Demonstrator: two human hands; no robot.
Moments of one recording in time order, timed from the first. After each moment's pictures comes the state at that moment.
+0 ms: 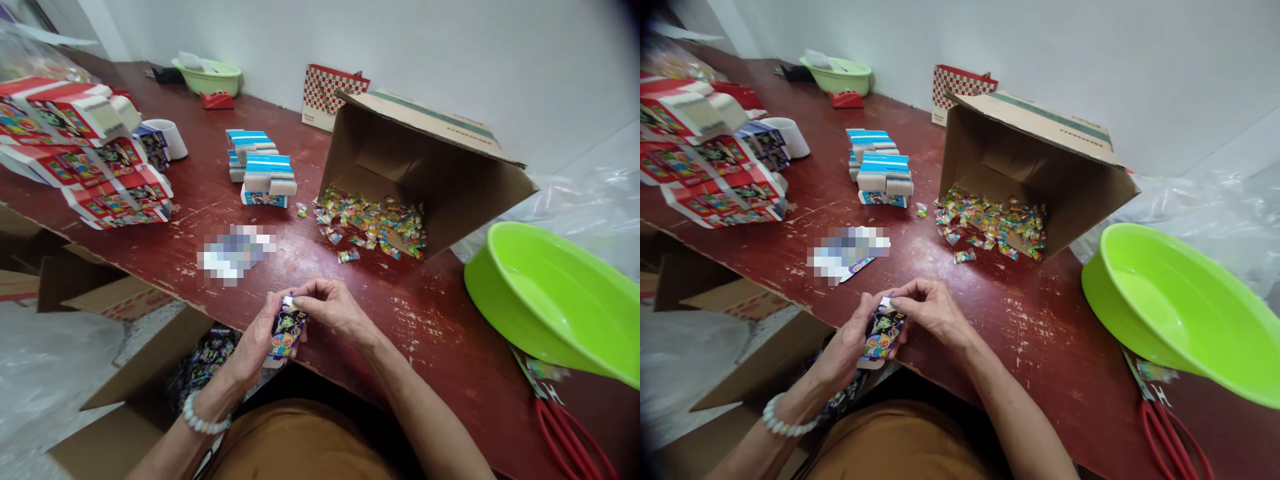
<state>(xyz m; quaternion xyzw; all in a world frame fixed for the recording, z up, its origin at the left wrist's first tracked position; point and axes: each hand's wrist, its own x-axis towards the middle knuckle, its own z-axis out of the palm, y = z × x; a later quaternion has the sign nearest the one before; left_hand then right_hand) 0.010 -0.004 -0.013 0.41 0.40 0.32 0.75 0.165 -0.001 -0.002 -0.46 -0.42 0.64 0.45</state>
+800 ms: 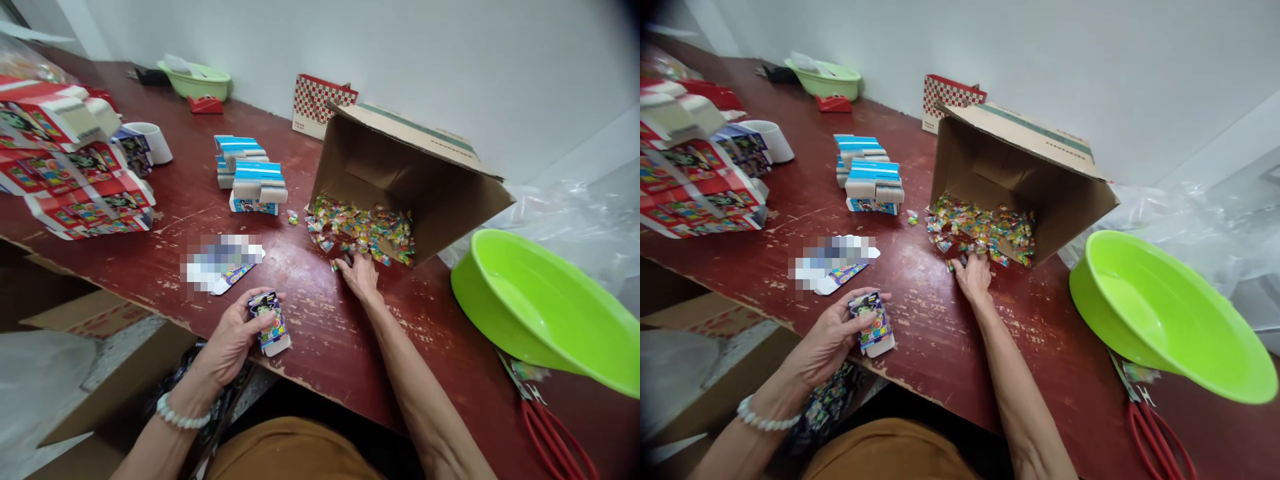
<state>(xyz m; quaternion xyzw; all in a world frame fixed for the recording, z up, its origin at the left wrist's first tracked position) -0.005 0.031 -0.016 0.34 0.43 0.38 0.74 0.260 0.067 -0.035 -0.81 -0.44 0.15 0.35</state>
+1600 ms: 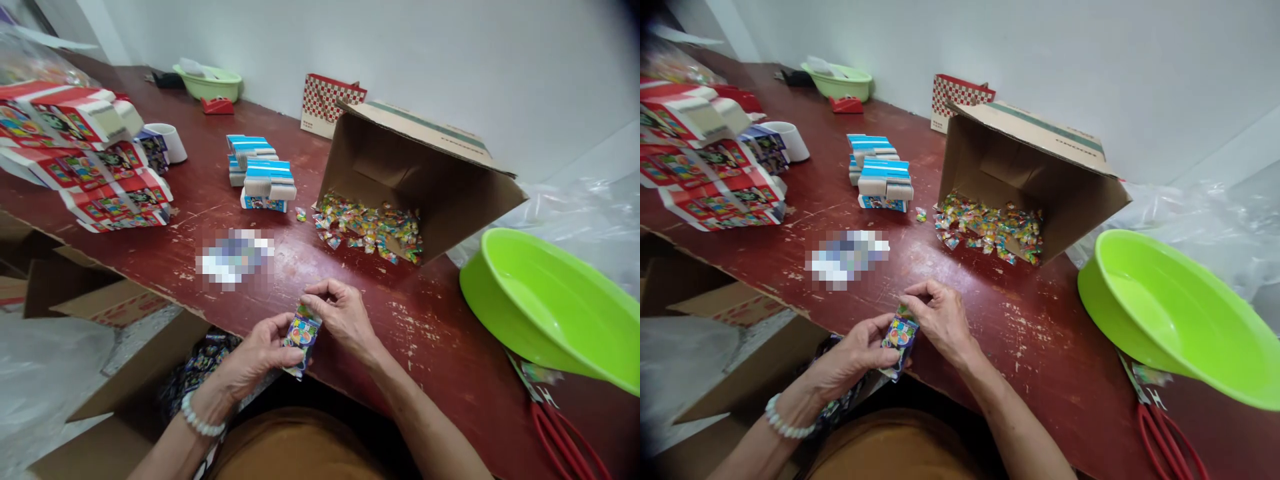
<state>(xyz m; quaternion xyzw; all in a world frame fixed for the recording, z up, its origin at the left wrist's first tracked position) -0.004 0.000 -0.032 0.36 0.30 0.26 0.84 0.173 -0.007 -0.005 -0.61 -0.51 0.38 0.48</state>
